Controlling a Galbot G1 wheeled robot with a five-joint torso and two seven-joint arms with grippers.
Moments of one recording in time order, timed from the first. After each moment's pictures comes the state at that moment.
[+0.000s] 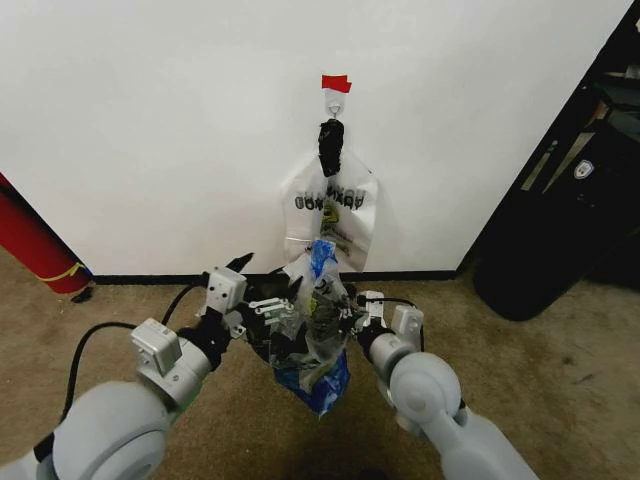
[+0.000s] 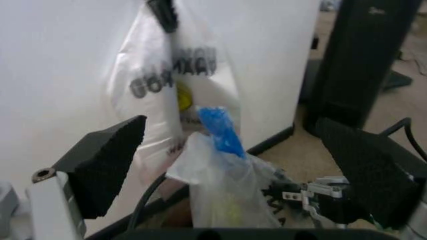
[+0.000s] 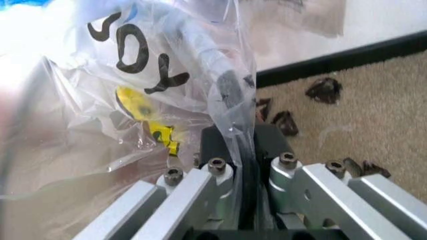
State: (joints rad) left arm 1.23 -0.57 -0.30 -2.50 -0.80 0.34 -0.25; right arm -1.15 1.26 0.05 2.11 0.87 -0.50 0.54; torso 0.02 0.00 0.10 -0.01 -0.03
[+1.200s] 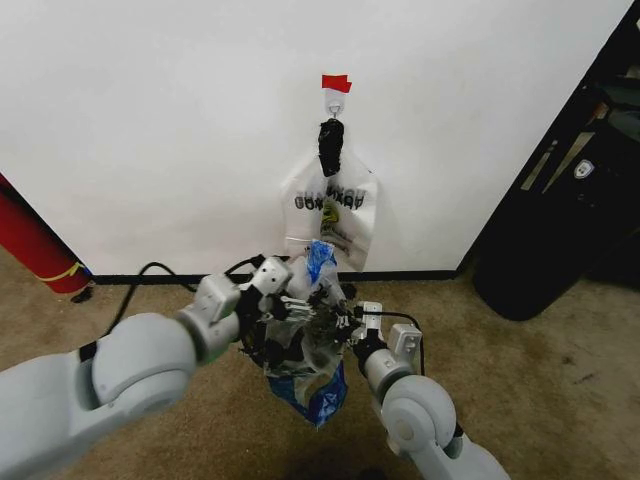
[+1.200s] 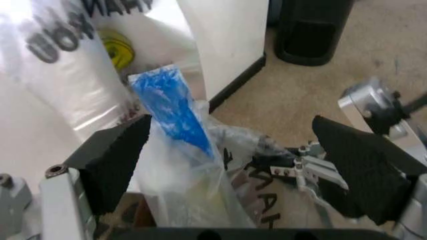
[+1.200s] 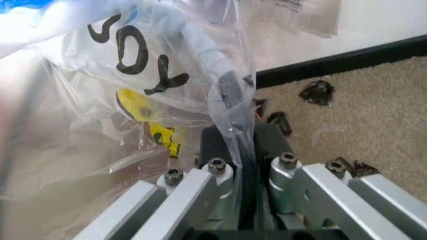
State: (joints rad) left arm 0.39 -0.51 0.42 -2.34 -1.11 0.55 -0.37; right arm -1.22 1.30 0.05 2.12 0.73 -0.49 0.50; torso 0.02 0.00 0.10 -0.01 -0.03
